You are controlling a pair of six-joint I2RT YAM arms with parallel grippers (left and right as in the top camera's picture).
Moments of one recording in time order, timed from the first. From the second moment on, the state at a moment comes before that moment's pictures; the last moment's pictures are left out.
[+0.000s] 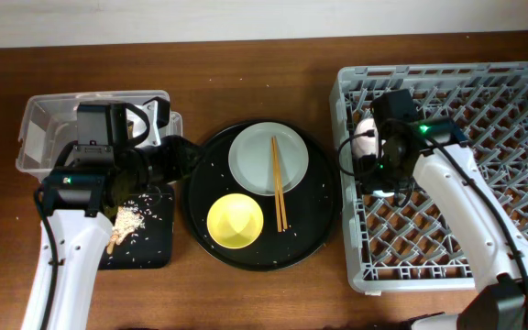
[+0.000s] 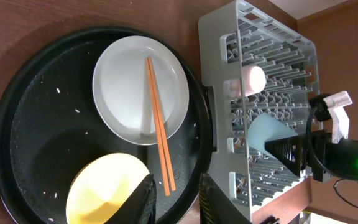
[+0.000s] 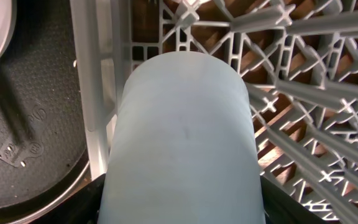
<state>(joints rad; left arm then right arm) -0.06 1.30 1.24 -0.84 0.58 -0.38 0.18 1.57 1.30 -1.17 0.09 0.16</state>
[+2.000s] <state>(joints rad) -0.06 1.22 1.24 -0.88 0.04 -0.35 0.58 1.86 1.36 -0.94 -0.10 0.34</state>
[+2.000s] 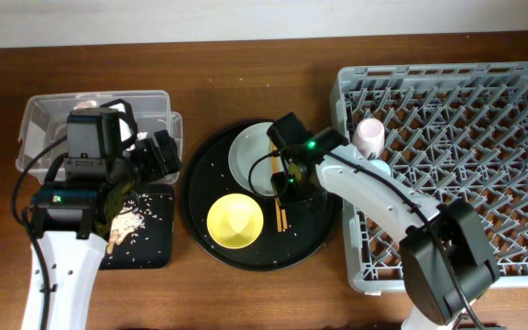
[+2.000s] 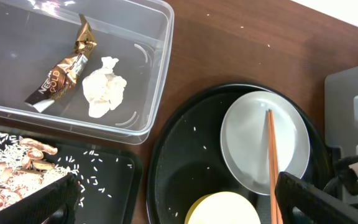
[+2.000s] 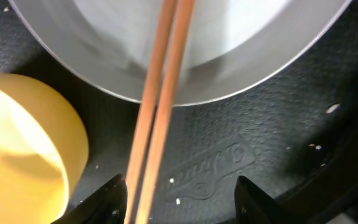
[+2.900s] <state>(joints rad) -0.06 1.22 1.24 -0.88 0.04 -0.35 0.61 1.86 1.33 -0.93 -0.04 0.44</state>
